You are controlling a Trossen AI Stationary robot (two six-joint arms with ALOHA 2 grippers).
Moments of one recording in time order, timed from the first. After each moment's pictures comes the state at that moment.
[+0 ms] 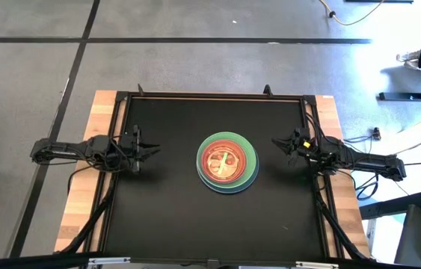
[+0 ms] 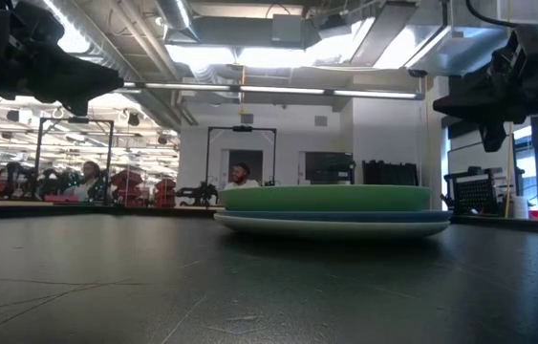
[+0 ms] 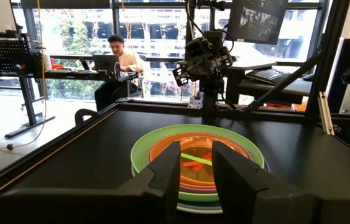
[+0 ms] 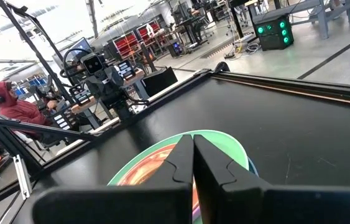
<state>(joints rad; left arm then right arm) -0.05 0.01 0.01 0.04 -0.22 -0.03 -0.09 0.03 0.04 -0.04 0.19 0.47</state>
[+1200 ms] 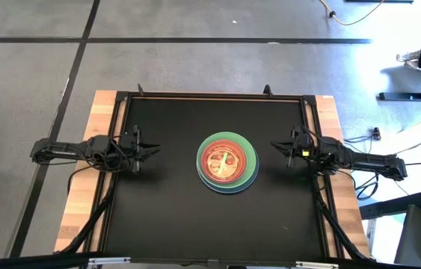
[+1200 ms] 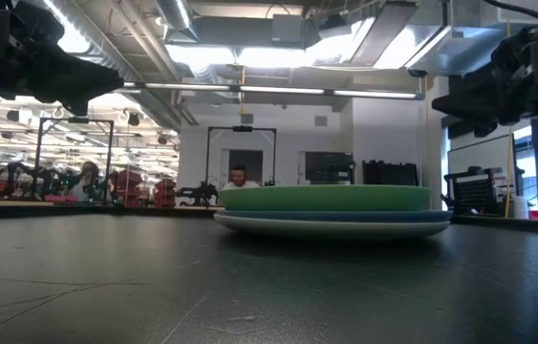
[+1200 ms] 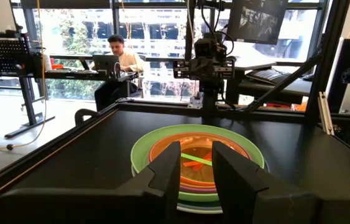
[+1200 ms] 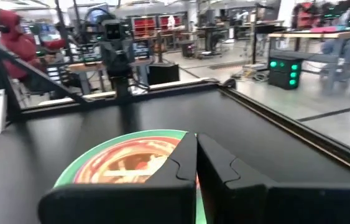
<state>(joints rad) -0.05 0.01 0.01 0.04 -0.22 -0.03 -0.09 0.05 0.01 0.04 0.12 0.08</state>
